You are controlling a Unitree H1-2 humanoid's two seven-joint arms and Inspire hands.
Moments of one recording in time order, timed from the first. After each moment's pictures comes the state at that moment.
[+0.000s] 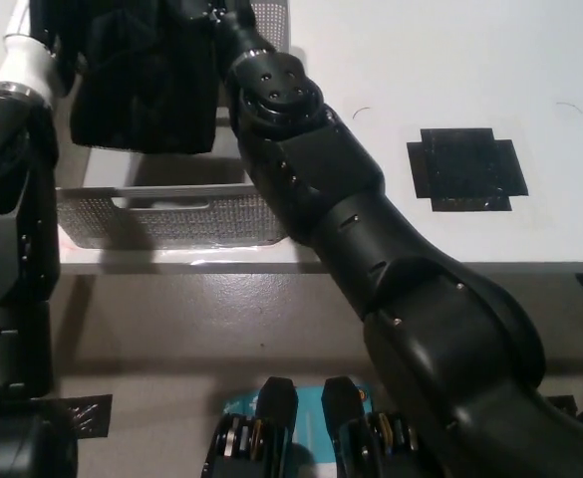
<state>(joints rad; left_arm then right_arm) -0.92 0.22 0.22 0.27 -0.06 0.44 -0.05 -1.41 0.25 -0.05 1.19 0.18 -0.03 -0.19</state>
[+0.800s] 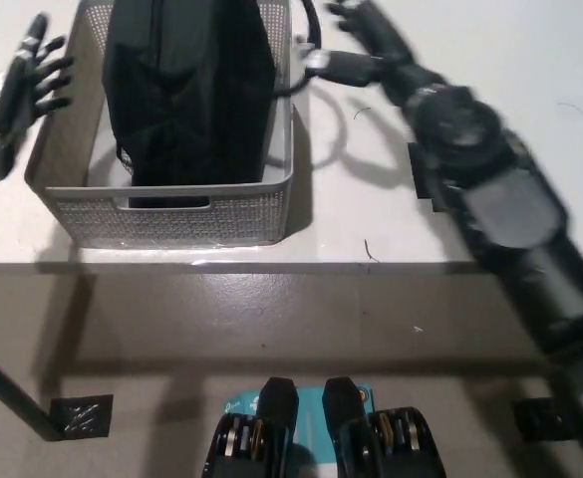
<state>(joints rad) -0.70 0.52 0.06 0.20 -0.12 0.45 -0.19 -1.04 -0.17 0.25 0.65 0.06 0.15 0.03</state>
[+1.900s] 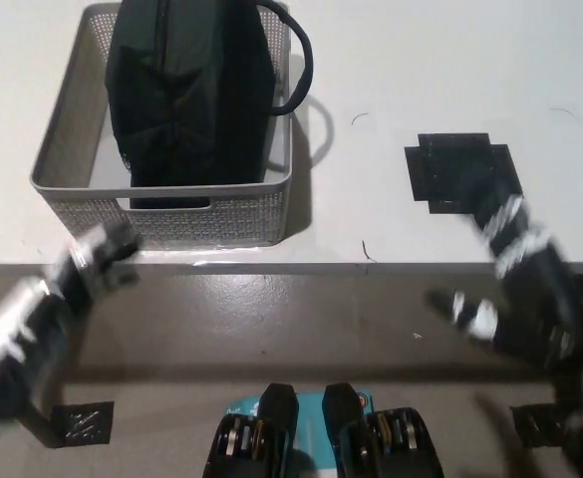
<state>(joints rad) 0.01 0.41 0.11 -0.69 -0.30 0.36 -0.29 -0.08 -0.15 0.11 -0.41 0.20 0.12 0.11</state>
